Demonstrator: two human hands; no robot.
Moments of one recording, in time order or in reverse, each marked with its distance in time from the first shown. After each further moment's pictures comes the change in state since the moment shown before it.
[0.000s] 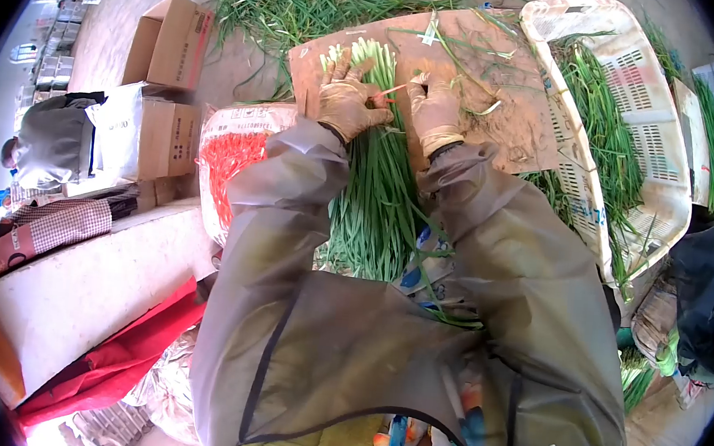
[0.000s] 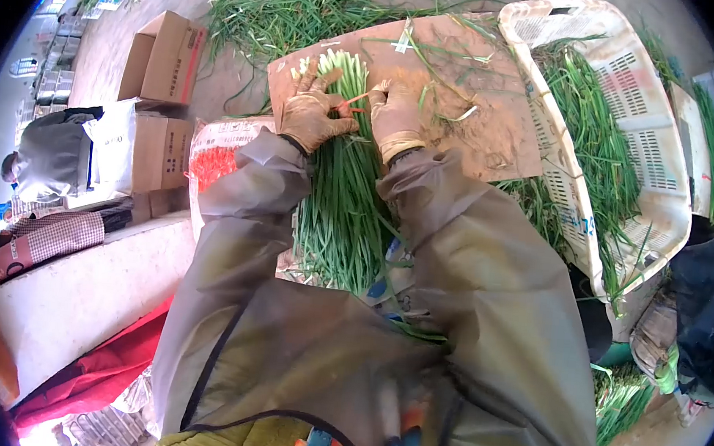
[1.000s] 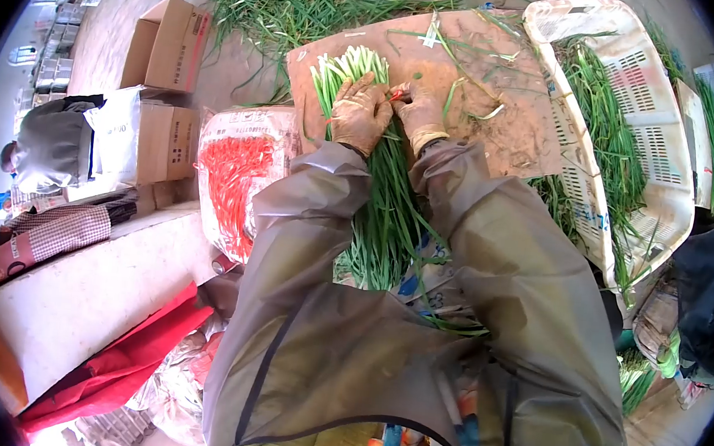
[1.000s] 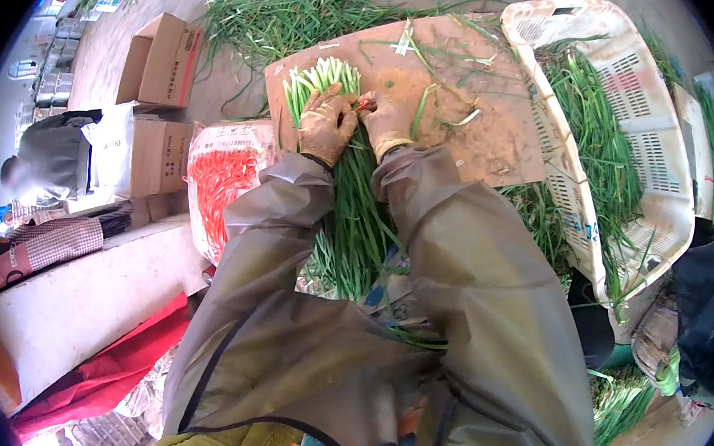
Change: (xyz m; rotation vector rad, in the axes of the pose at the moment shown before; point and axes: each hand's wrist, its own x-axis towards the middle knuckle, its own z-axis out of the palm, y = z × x) left_hand 0.003 -0.011 0.070 -0.156 0.455 0.030; right_hand 0.007 0.041 0.043 0.444 -0.243 0.212
